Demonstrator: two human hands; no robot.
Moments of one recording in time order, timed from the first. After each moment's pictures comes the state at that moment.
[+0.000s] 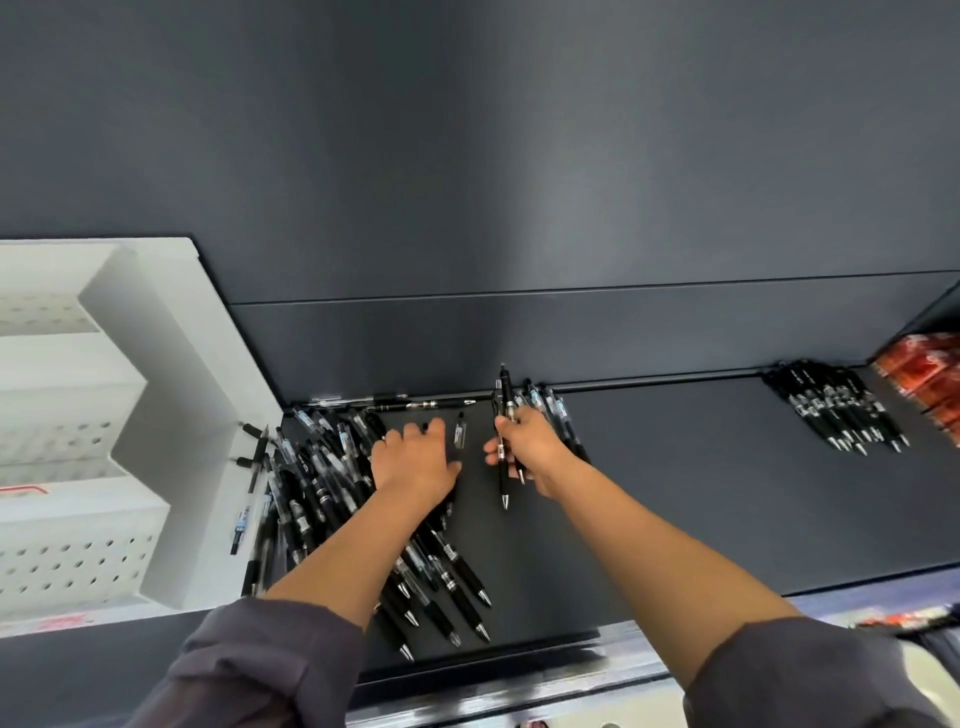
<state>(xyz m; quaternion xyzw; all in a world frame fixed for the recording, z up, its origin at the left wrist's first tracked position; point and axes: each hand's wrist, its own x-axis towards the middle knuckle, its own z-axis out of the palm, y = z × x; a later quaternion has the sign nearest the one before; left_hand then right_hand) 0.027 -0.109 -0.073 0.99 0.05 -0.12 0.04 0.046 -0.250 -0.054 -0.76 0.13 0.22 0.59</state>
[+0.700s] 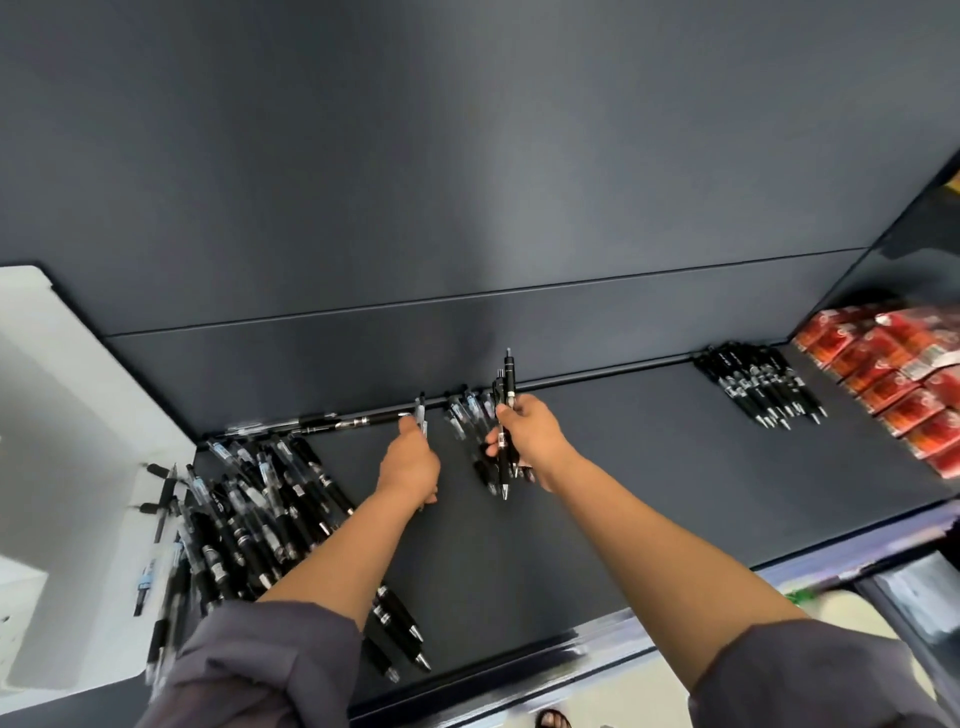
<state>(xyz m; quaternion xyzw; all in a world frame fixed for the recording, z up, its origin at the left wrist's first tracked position) 0.059 -0.173 -0.082 0.90 0.14 -0.15 0.39 0.062 -0.322 -0.055 -0.77 0.15 0.13 0.61</state>
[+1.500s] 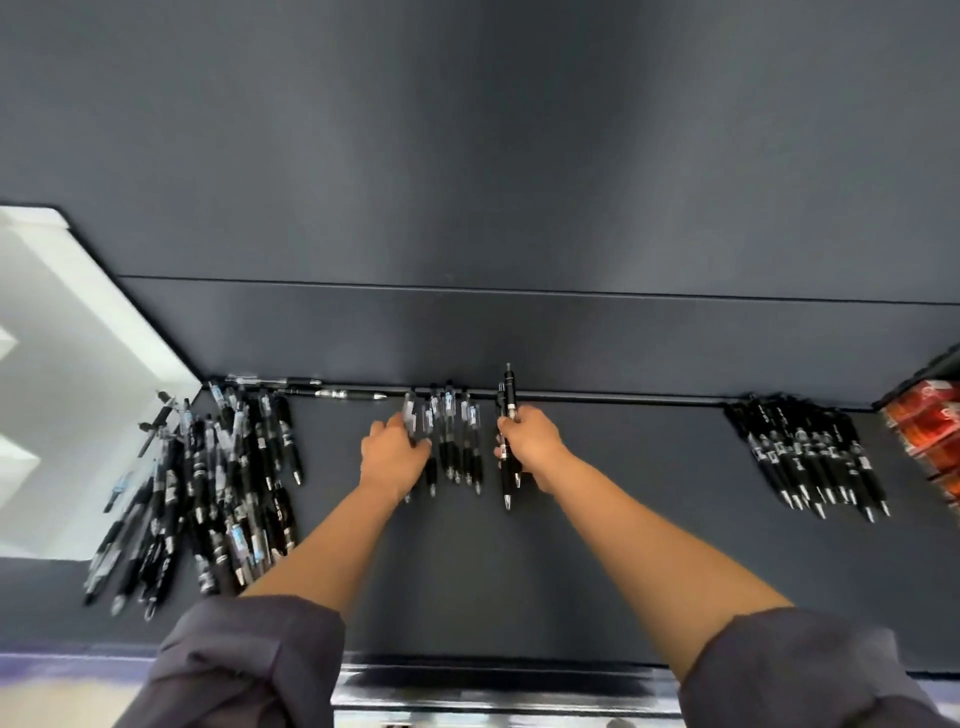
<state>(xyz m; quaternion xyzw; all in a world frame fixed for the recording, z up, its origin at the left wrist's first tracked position) 0.053 -0.234 -0.090 0.91 0.24 -0.07 0.32 0.108 -0.394 -0.082 -0.82 0.09 0.24 0.51</state>
